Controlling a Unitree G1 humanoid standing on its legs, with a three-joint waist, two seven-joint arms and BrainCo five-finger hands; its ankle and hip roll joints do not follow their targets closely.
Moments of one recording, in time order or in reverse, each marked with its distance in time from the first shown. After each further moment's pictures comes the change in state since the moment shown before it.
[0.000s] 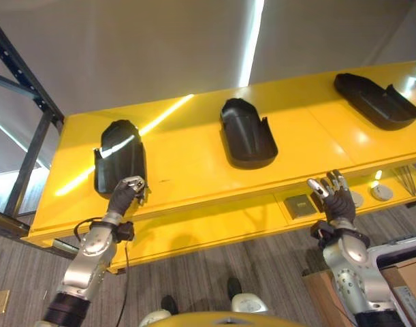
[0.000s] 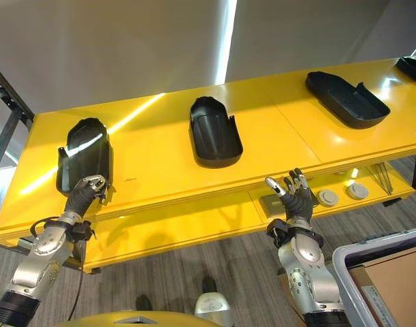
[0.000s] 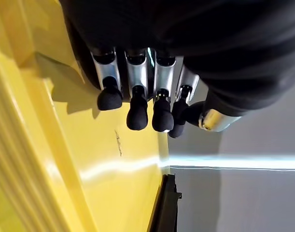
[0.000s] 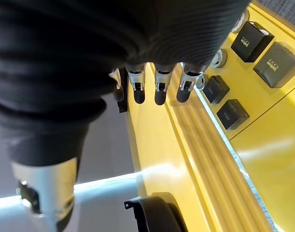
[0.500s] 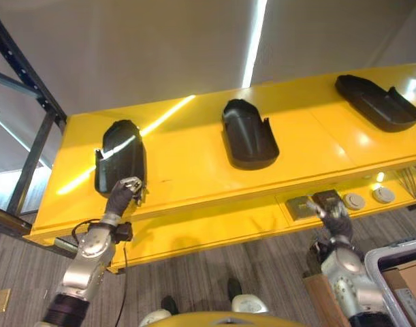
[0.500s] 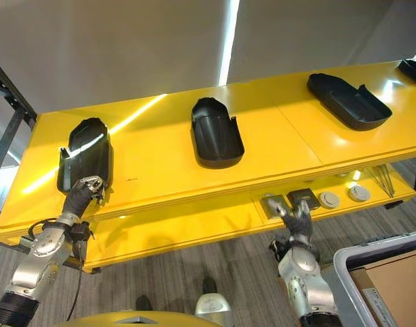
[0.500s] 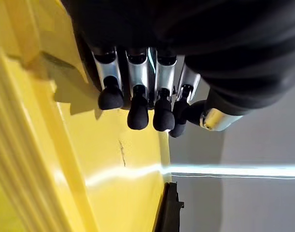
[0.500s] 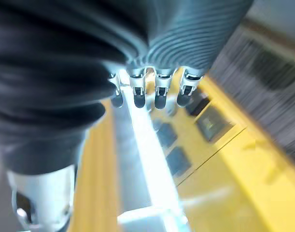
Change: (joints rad) left arm 0.015 0.000 0.007 0.036 0.000 -0.020 0.015; right arm 0.002 0.070 -0.003 0.344 -0.094 0.063 -0.101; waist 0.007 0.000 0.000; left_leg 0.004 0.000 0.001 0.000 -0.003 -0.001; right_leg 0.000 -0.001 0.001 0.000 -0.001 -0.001
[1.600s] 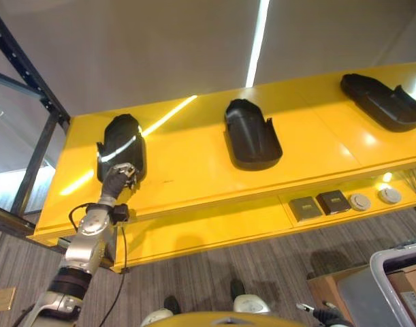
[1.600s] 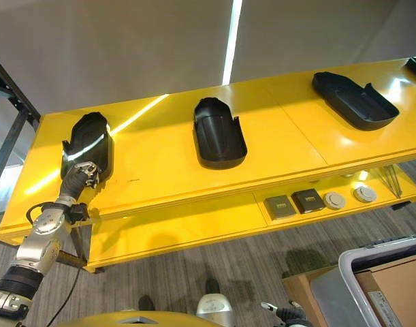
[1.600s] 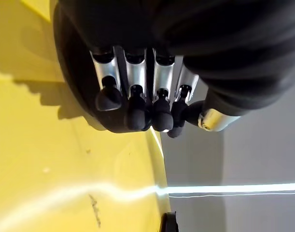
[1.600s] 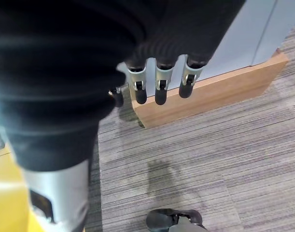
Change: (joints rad) left arm -0.218 0.015 0.012 0.226 0.002 -0.013 0.022; right arm 0.013 0.025 0.143 0.715 -0.376 0.047 0.228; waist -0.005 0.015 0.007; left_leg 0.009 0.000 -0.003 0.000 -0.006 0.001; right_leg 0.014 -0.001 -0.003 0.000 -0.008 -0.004
